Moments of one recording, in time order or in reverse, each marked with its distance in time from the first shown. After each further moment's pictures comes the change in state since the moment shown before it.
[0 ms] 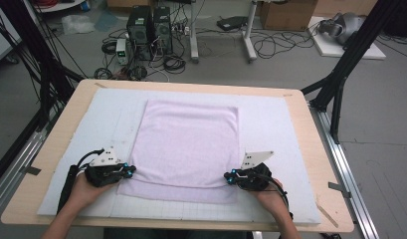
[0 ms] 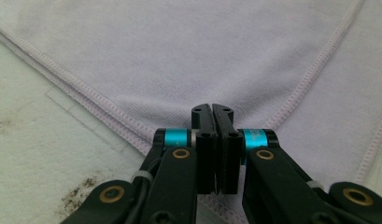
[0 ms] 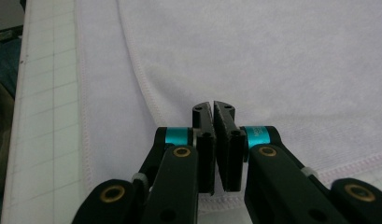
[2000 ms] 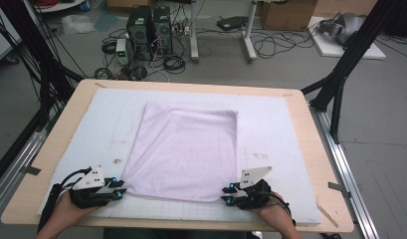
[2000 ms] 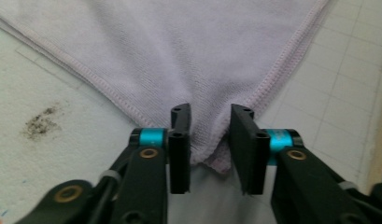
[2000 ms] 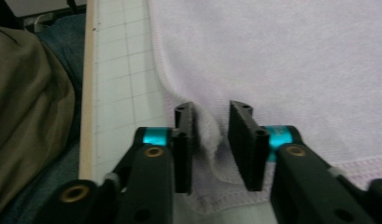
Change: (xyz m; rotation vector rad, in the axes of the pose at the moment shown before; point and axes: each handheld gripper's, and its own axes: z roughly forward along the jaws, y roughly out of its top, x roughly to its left) left arm -0.036 -0.027 -0.031 0.020 -0.014 0.061; right arm 0.035 -0.016 0.000 0.029 0.106 -0.057
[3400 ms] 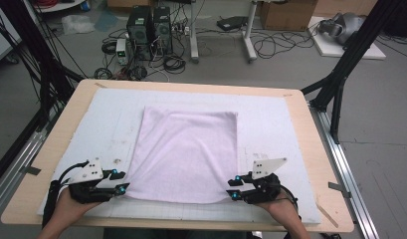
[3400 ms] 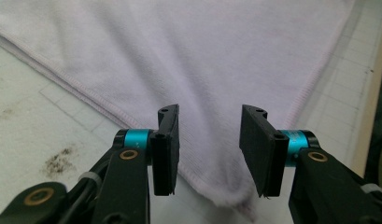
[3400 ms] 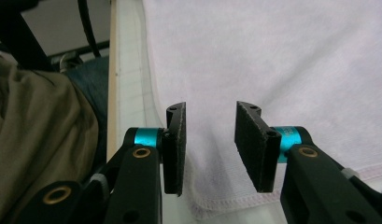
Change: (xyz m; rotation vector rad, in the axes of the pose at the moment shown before) left arm 0.006 0.024 -0.005 -0.097 -0.003 -0.082; right arm -0.010 0.008 -0.025 -0.105 0.051 0.057
